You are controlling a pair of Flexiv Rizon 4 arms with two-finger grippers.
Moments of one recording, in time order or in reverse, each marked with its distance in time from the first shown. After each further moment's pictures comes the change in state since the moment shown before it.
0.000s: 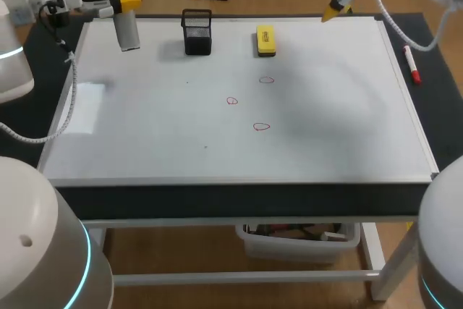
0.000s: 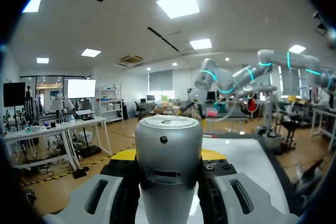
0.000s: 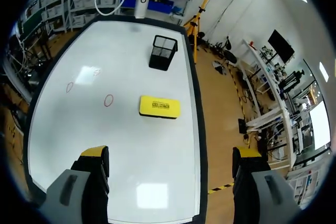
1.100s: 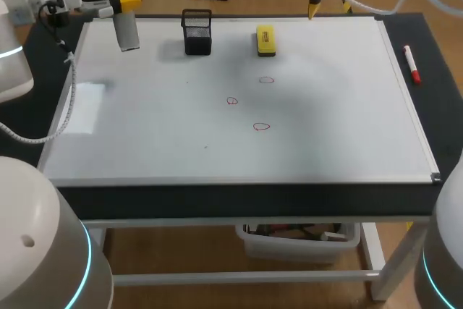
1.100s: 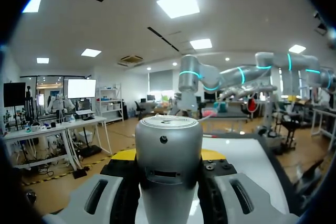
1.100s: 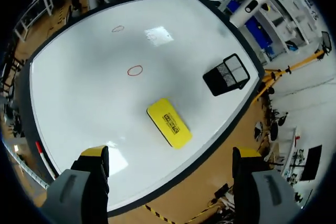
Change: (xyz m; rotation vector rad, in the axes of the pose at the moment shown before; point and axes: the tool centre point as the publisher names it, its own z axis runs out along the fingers) left arm 0.000 -0.001 0.000 -0.001 -0.001 0.000; right arm -0.009 0.052 0.076 0.011 0.326 -0.870
